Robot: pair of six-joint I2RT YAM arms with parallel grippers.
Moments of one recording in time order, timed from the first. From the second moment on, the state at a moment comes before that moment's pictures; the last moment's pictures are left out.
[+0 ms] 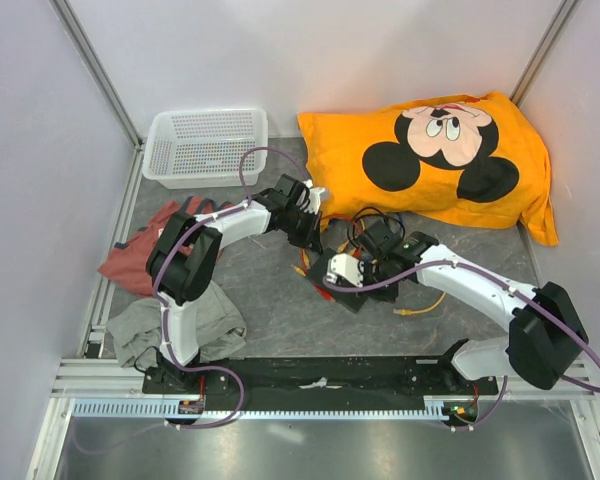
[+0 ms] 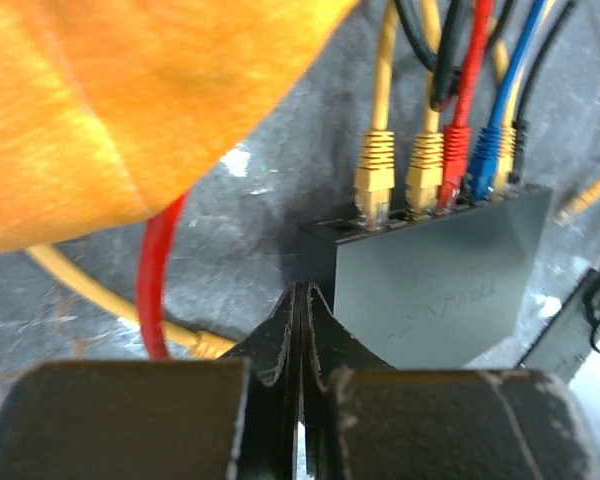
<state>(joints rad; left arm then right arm) -0.58 1.99 1.33 -0.35 0.50 -0.20 0.69 1.35 0.94 -0.88 -0.24 -0.67</state>
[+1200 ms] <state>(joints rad) -0.53 2.11 1.50 -0.56 0.64 0.00 0.69 1.29 0.87 -0.87 -0.11 -1.27</state>
